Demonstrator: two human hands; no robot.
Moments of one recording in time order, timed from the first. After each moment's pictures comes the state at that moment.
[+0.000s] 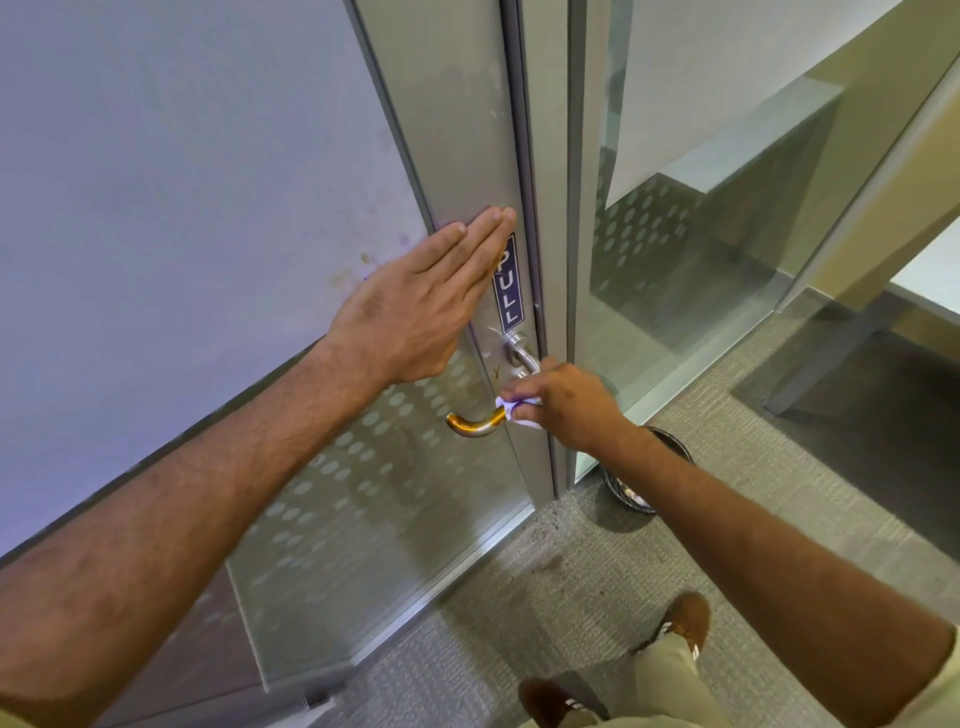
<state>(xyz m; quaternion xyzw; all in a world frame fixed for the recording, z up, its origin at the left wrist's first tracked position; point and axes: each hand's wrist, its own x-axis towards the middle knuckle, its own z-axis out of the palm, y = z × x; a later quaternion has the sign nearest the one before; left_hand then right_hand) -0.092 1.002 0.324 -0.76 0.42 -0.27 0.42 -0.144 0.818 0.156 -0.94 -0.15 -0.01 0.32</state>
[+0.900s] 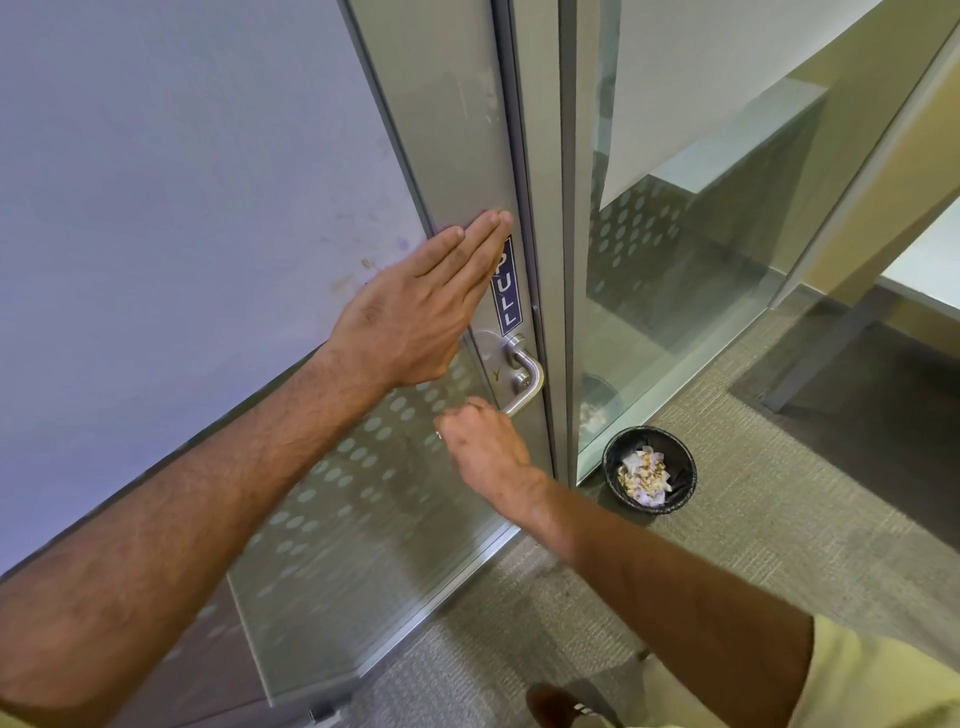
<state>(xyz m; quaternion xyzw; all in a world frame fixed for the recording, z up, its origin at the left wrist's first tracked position) -0.092 1.002 0.322 -0.75 0.42 -0.27 0.42 -0.168 0.930 0.188 -0.98 -0.13 0.03 0.18</state>
